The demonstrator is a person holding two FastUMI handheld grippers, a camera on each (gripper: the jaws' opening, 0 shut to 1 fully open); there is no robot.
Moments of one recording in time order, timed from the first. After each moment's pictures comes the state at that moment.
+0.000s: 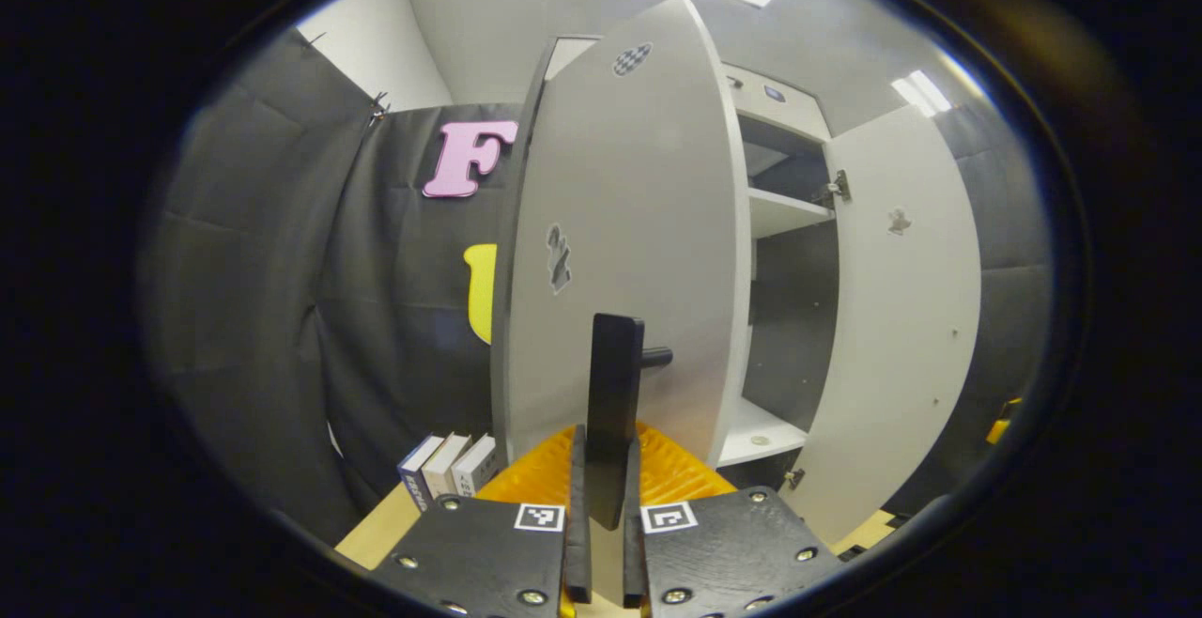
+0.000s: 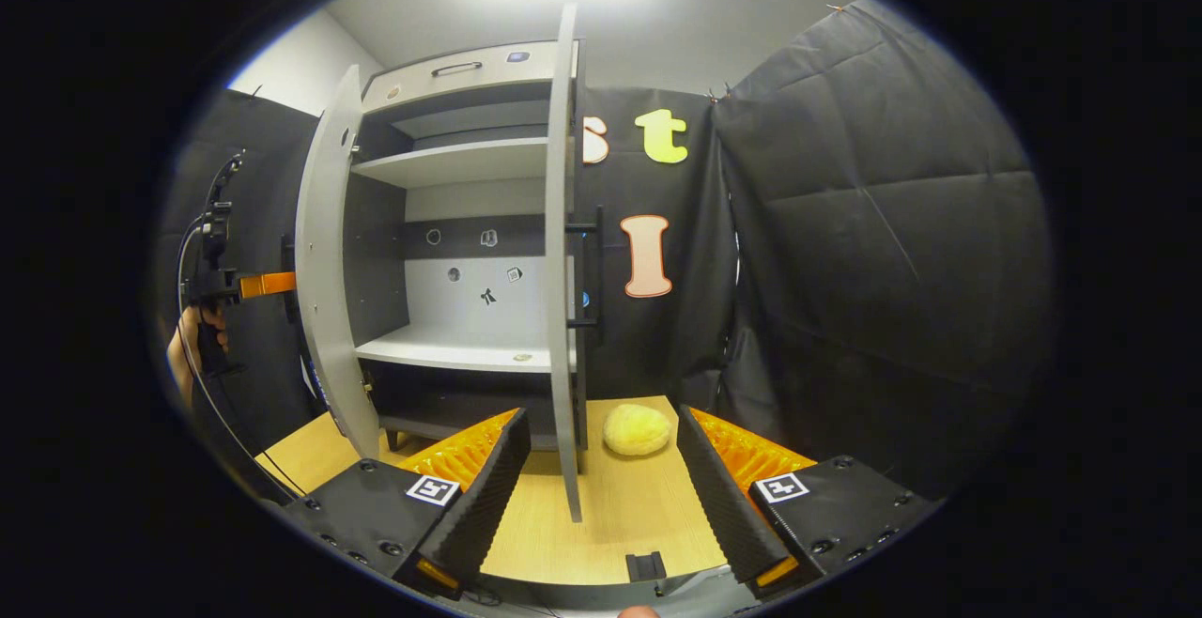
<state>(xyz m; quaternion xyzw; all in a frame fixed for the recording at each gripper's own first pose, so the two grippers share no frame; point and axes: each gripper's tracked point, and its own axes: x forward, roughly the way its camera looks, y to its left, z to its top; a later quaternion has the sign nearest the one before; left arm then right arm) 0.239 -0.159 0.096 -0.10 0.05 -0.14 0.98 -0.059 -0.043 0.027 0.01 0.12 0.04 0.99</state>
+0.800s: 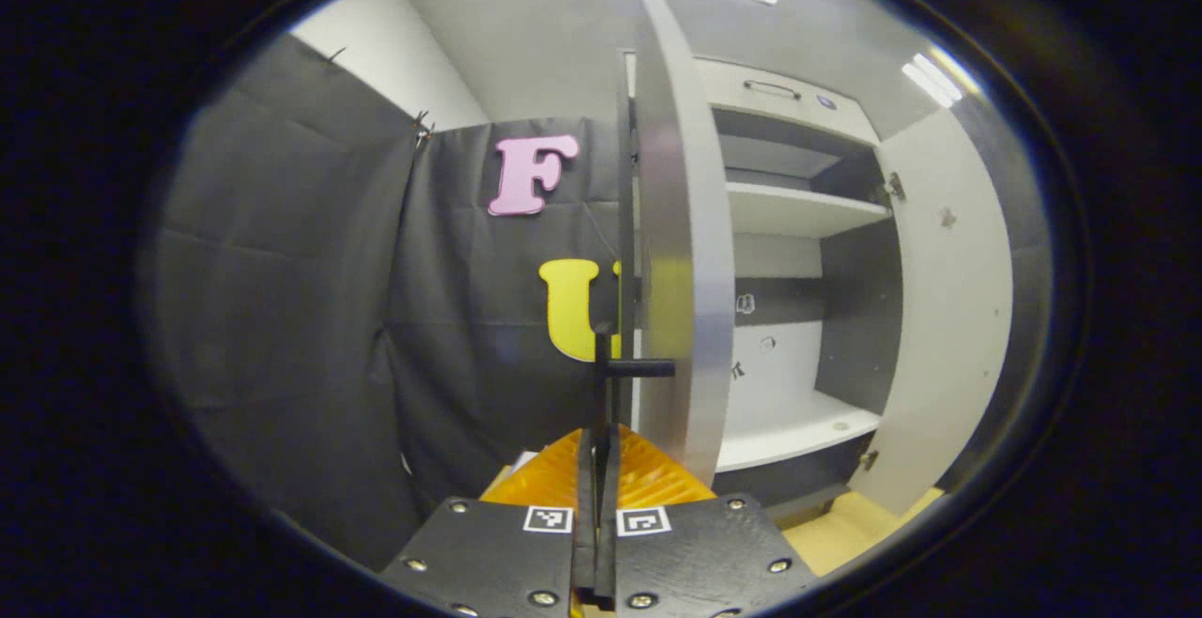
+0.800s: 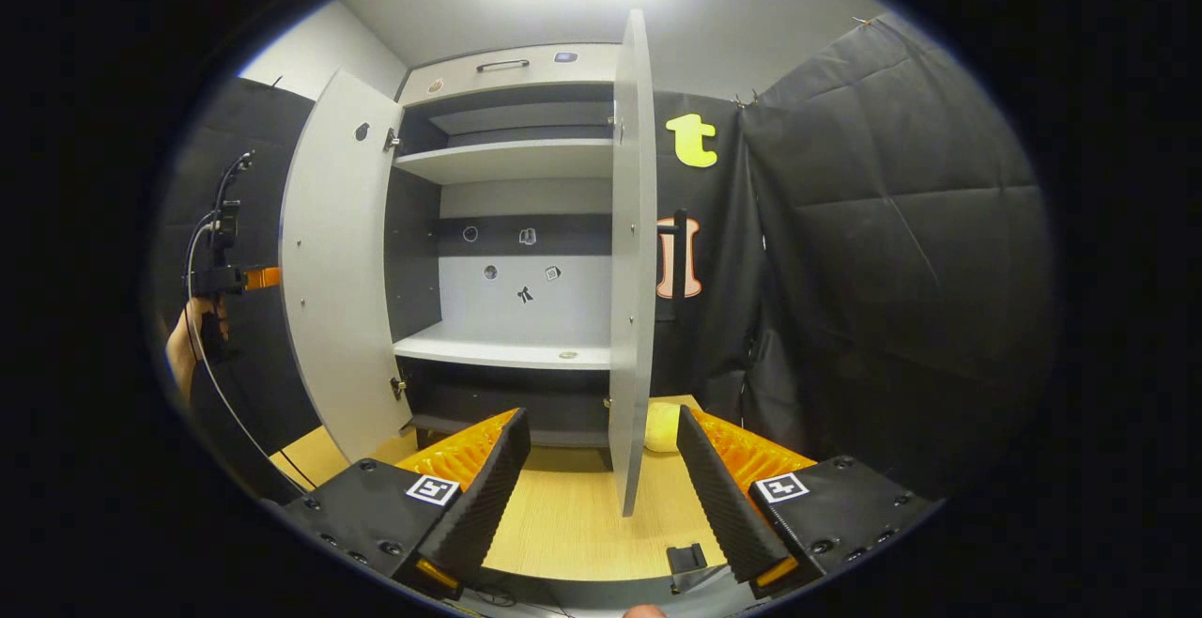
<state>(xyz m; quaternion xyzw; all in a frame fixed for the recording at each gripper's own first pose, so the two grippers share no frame) 0.253 -0.094 0.087 -0.09 0.04 -0.07 0.99 -0.080 0.020 0.036 0.01 0.12 0.06 0.99</state>
